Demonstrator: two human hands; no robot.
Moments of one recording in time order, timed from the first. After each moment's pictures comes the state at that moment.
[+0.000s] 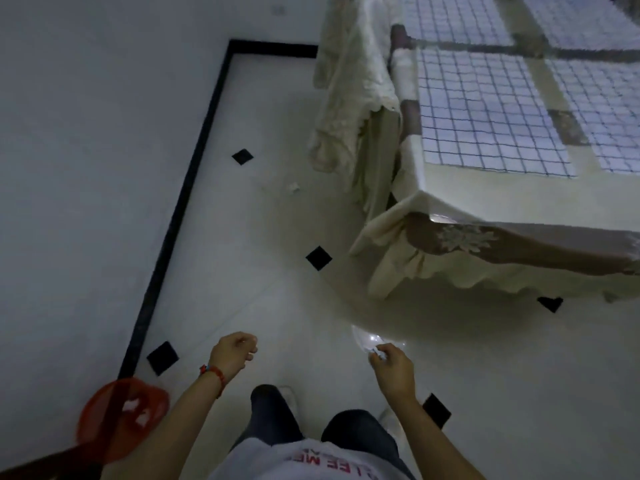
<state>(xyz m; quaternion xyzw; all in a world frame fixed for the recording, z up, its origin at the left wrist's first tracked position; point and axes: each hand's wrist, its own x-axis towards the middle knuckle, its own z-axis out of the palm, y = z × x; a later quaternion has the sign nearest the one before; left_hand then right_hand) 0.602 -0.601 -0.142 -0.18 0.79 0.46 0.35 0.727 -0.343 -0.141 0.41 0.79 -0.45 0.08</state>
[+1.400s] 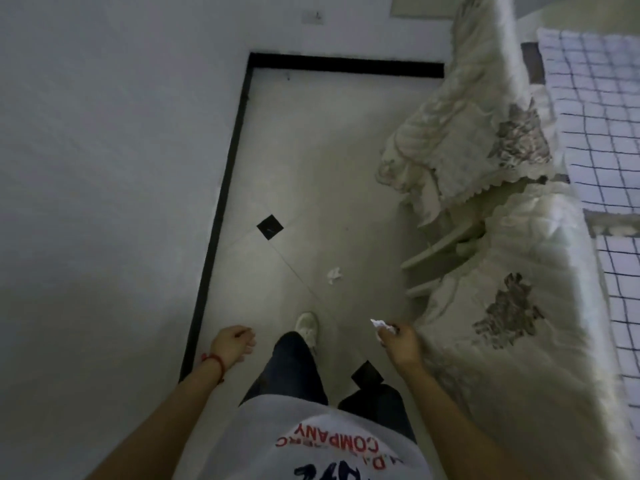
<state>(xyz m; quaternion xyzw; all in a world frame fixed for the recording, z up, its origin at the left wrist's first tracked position) -0.064 -0.571 -0.153 -0.24 0.78 0.41 0.40 0.035 -0.278 -0.176 0.45 0.71 -0.53 0.14</state>
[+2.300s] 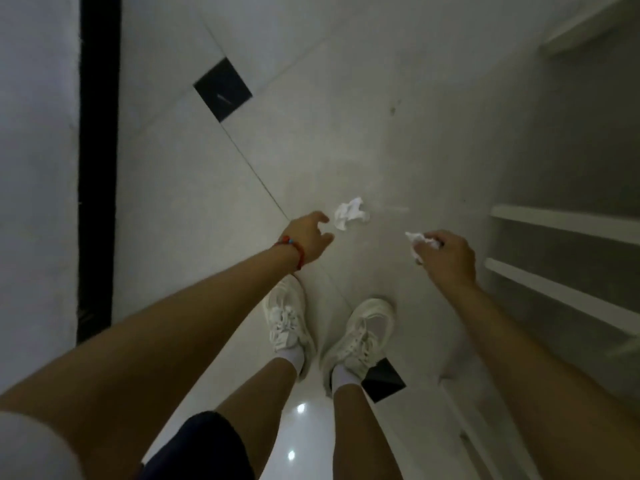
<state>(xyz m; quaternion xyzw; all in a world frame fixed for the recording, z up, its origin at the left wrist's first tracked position) -0.265 -0.357 -0.619 -0.05 0.83 0.20 0.52 -0.181 -0.156 -0.618 0.42 0.77 -0.39 0.26</state>
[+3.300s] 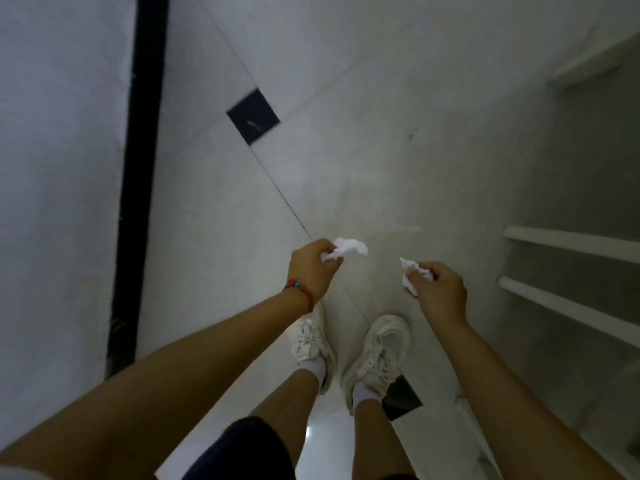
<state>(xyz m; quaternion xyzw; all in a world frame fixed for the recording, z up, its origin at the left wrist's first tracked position) -0.238 -0.386 -0.592 -0.11 0.87 0.33 0.35 -0.170 -0.214 -0.597 0.47 0.71 -0.48 0.21</state>
